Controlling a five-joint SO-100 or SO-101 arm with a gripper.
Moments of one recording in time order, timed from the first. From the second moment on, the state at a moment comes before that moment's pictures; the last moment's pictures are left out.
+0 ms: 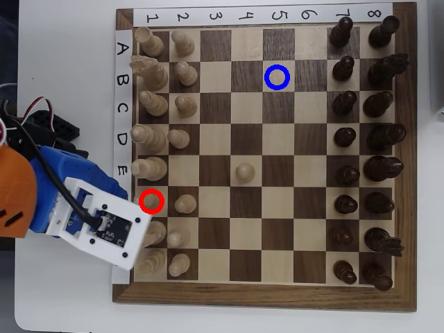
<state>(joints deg) 22.1 142.8 111.7 96.1 91.4</state>
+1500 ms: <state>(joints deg) 19.8 137.8 132.5 79.9 93.6</state>
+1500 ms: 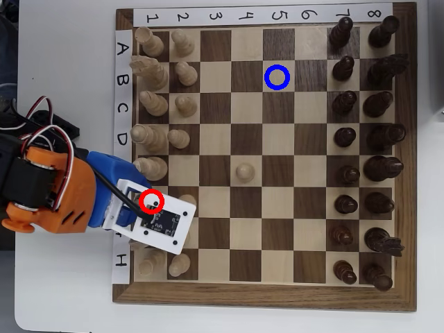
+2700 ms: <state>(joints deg) 23.0 132.7 133.8 79.4 91.9</state>
